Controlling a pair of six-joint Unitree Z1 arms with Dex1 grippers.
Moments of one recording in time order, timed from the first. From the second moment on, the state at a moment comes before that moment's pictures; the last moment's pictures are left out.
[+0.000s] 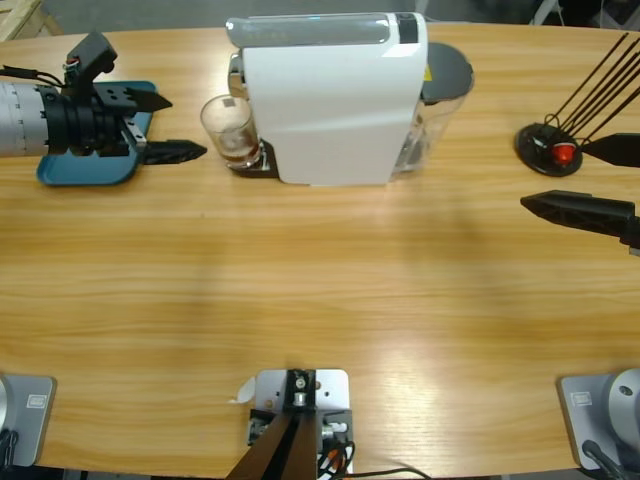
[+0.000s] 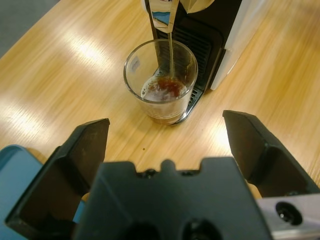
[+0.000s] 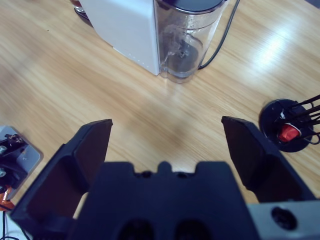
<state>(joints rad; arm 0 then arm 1) -0.43 1.59 -0.67 -0.24 -0.36 0.37 0.72 1.01 -0.76 0.50 -0.06 0.07</state>
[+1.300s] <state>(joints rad) -0.40 1.84 -0.81 -0.36 -0.52 0.40 0.72 1.06 -0.76 0.48 -0.09 0.07</state>
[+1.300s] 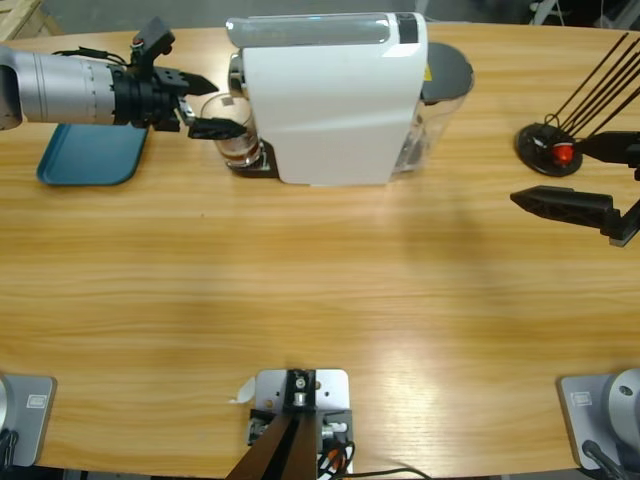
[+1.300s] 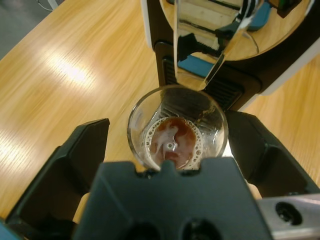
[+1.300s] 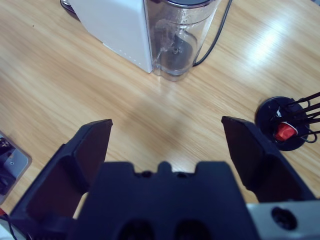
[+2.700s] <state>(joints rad) -0.37 1.88 -0.77 -0.41 -0.66 0.42 0.72 1.06 -0.76 0.48 -0.09 0.06</state>
